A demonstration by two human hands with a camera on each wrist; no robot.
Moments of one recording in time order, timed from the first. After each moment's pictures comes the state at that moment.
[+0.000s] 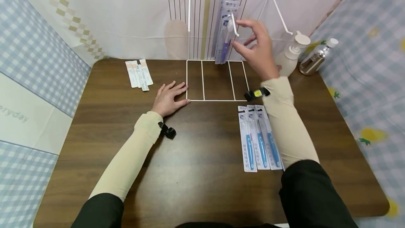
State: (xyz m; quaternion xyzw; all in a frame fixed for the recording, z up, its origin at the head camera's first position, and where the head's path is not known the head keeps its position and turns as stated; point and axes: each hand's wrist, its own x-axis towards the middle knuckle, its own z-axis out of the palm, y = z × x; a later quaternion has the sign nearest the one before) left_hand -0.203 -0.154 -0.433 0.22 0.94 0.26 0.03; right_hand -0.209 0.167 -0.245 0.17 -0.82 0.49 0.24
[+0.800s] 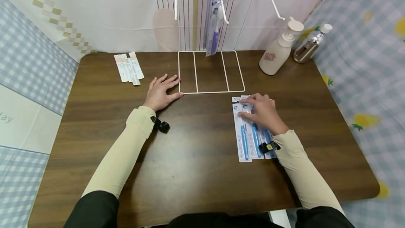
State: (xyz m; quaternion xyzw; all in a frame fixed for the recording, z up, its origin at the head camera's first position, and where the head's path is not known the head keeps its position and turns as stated) left_hand -0.207 -0.154 -0.434 0.22 0.94 0.26 0.03; right_hand -0.096 0.251 -0.402 0.13 -0.97 0.22 -0.02
